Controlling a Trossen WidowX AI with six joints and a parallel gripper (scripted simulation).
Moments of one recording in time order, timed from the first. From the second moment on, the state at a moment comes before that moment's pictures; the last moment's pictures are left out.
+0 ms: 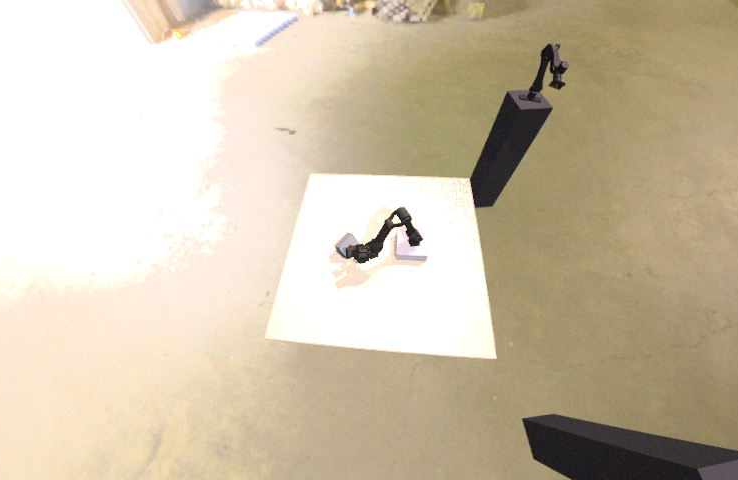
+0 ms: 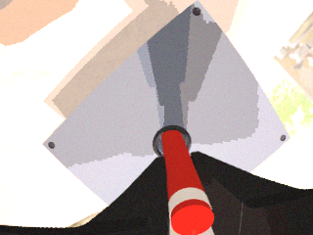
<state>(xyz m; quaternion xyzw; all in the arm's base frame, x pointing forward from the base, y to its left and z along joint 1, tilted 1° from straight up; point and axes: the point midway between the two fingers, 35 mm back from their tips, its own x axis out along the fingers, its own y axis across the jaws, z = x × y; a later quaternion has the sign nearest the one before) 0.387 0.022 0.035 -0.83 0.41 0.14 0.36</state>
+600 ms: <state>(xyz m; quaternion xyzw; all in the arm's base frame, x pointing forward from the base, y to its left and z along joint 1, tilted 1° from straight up) 0.389 0.018 0.031 -0.83 0.41 0.13 0.36</state>
